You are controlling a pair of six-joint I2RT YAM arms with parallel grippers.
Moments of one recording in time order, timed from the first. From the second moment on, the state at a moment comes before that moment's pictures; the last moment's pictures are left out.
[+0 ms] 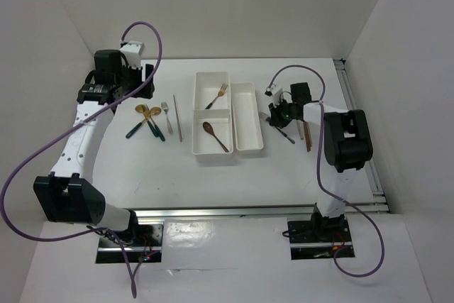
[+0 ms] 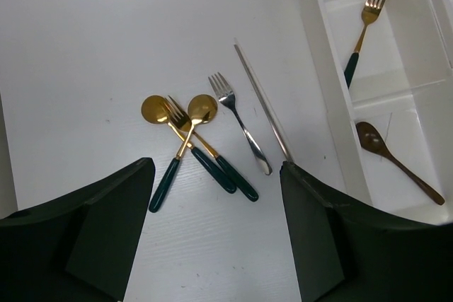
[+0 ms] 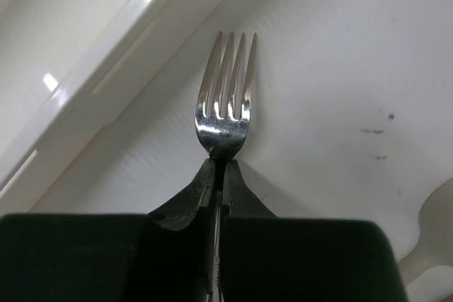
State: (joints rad) left arm -0.01 1.42 1.45 -0.60 0.11 0.10; right arm 0.10 1.94 1.16 -0.16 -0.51 -0.53
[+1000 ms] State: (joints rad) left arm -0.01 1.29 1.26 -0.56 0.12 0.09; right arm 0.30 1.84 1.58 0.02 -0.47 0.11
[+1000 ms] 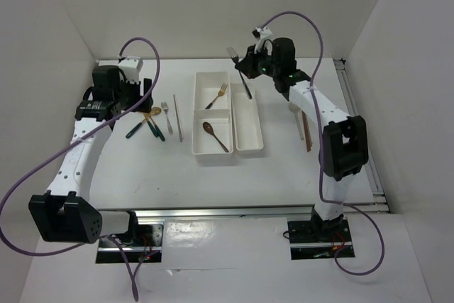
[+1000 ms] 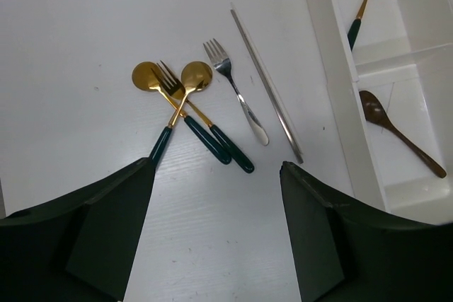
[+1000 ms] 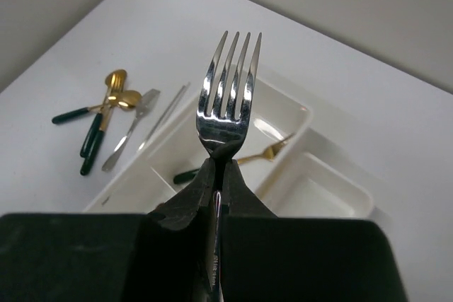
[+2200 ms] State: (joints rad) left arm 0.00 1.10 1.19 -0.73 0.05 0.11; right arm 0.49 2.20 1.43 0.85 -0.48 -0.01
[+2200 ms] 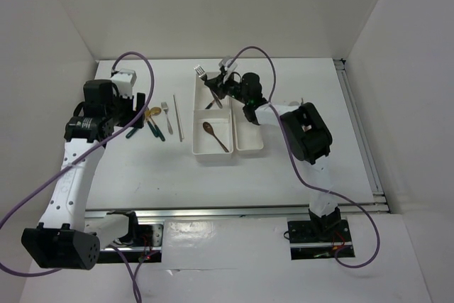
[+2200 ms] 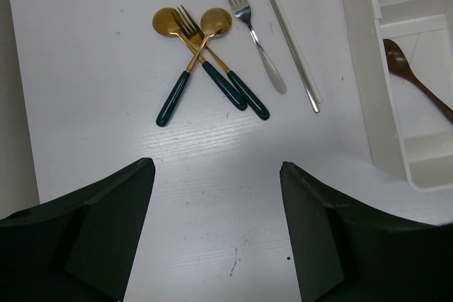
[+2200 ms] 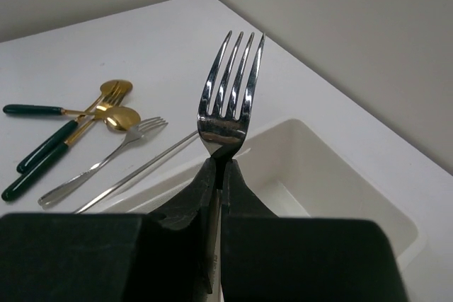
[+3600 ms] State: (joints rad) left arm 0.00 1.10 1.07 -0.65 0.09 0.10; right arm 0.15 1.73 1.41 0.25 -0.56 -0.07
